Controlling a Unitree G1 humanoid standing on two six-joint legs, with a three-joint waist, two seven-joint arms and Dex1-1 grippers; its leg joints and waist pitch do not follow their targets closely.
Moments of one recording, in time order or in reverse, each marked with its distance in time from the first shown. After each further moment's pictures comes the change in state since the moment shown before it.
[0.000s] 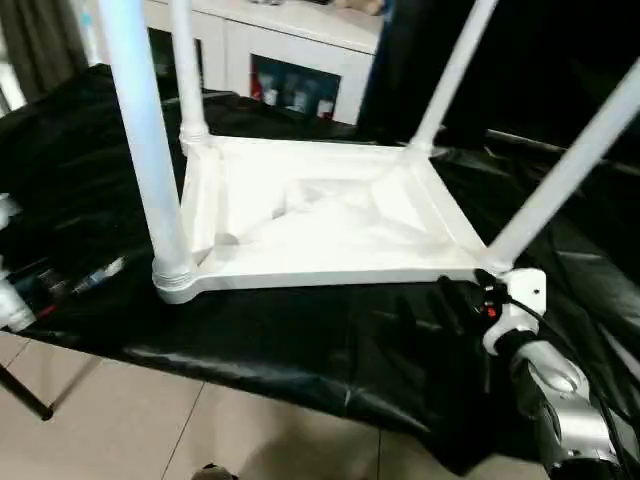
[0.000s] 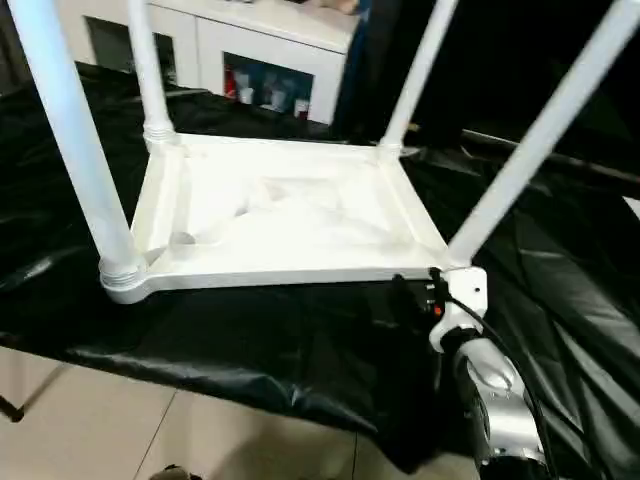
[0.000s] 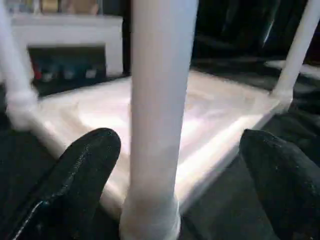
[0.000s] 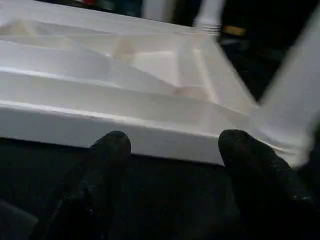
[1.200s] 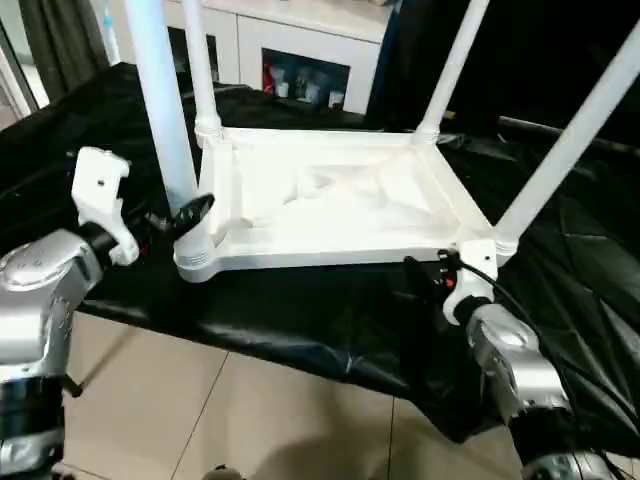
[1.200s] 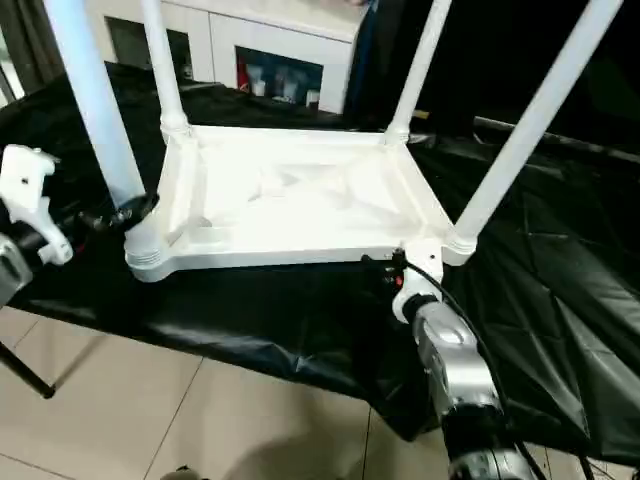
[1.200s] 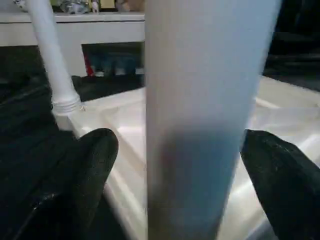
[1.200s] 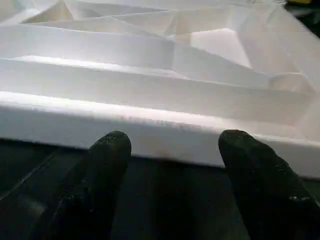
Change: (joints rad) left arm -0.271 -0.156 -0.240 0.165 0.178 -0.031 0.381; right arm -0.298 0.086 0.076 0.240 -0.057 0.120 -0.045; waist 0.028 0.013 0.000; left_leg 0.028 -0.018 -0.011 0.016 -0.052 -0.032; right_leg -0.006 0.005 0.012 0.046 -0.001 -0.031
